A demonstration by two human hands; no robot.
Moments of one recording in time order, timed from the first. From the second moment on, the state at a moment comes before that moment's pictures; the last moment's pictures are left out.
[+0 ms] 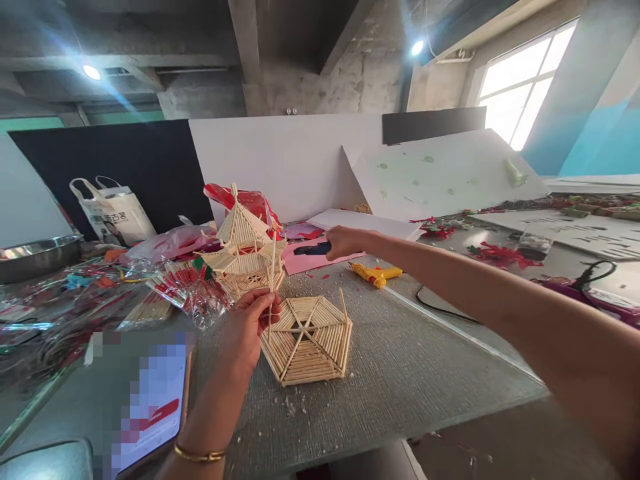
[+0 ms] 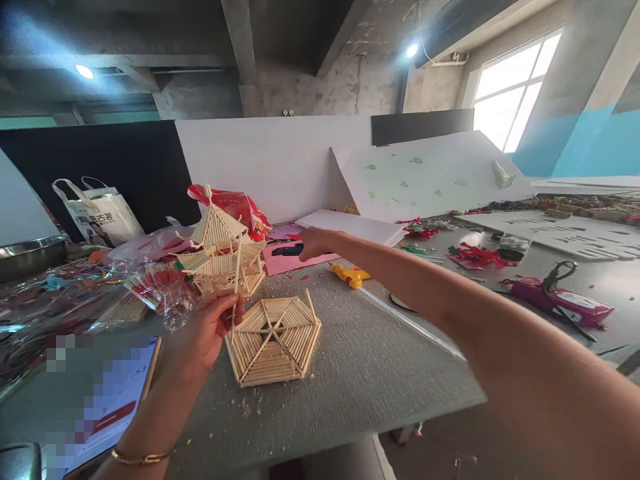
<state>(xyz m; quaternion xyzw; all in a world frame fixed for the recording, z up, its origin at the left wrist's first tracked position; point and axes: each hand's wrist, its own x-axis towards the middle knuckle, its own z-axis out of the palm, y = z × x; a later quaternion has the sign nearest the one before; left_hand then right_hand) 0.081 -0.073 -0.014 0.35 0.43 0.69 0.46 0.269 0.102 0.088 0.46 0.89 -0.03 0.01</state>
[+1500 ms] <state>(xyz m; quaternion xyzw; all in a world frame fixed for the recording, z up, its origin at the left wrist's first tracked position) 0.080 -0.123 -0.014 0.51 0.58 0.63 -0.05 0.270 -0.101 0.037 0.48 0.84 -0.25 -0.05</state>
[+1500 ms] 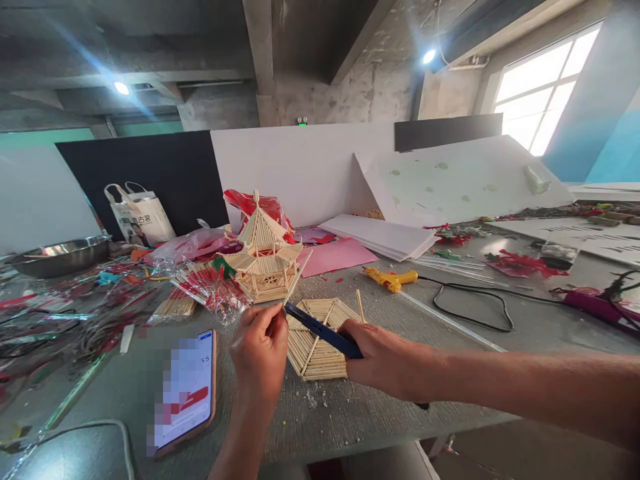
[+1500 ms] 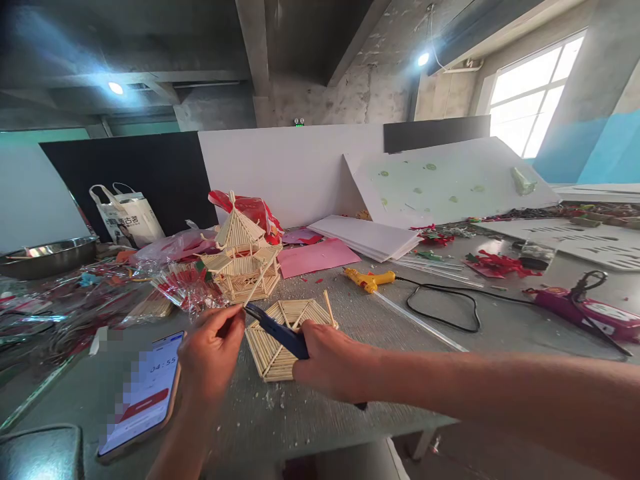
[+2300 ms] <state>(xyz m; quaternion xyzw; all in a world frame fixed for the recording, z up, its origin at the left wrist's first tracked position) 0.079 -0.121 -0.017 0.51 0.62 0.58 -0.11 0.271 -0.100 0.038 0.46 0.86 -0.23 -0.03</state>
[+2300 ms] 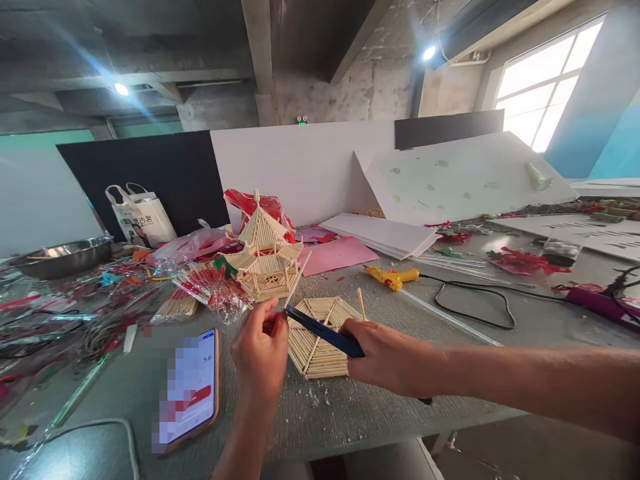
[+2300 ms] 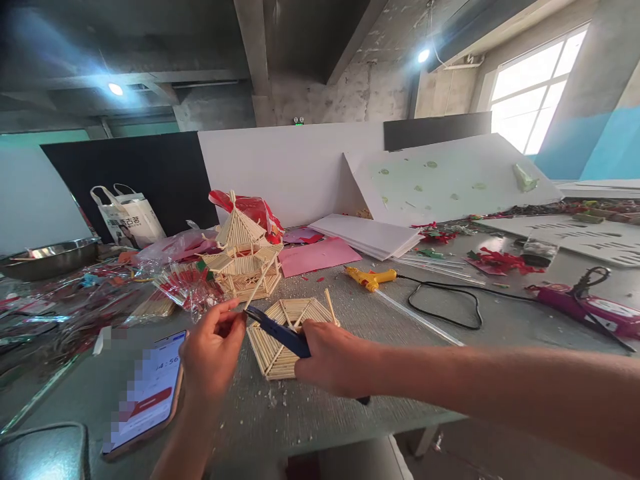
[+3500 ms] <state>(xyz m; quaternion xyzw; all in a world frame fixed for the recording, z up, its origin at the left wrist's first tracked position) 0.080 -0.122 -0.023 0.57 0.62 0.48 -0.24 0.262 -0.103 0.046 0.48 0.82 -0.32 0.02</state>
